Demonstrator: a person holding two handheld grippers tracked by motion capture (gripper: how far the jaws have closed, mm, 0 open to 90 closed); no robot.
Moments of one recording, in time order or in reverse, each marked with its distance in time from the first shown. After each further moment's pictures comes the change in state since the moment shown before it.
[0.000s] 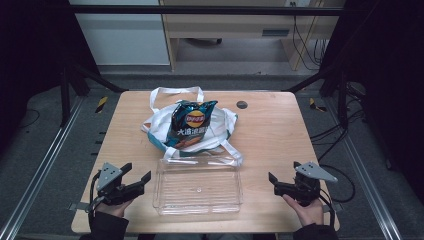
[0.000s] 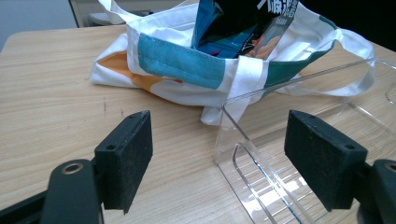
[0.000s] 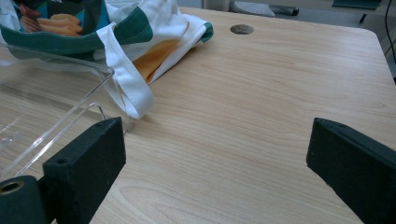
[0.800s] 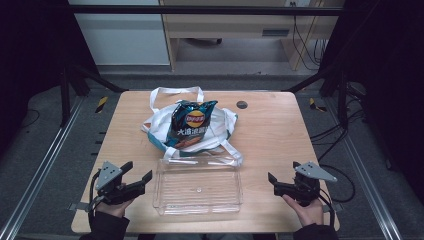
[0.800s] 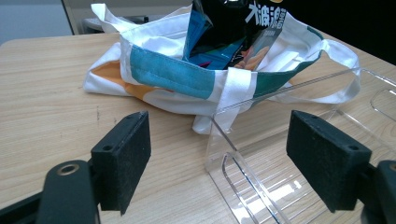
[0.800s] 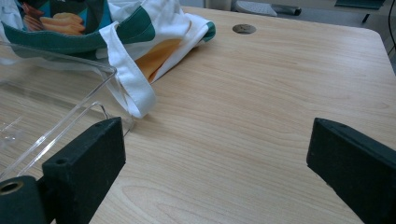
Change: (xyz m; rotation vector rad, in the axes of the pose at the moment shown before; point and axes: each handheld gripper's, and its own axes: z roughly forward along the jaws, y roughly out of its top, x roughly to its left) left arm -0.005 0.007 -0.003 -0.019 -0.022 0.000; right arm 0.001 0.000 0.000 0.003 0.007 -0.002
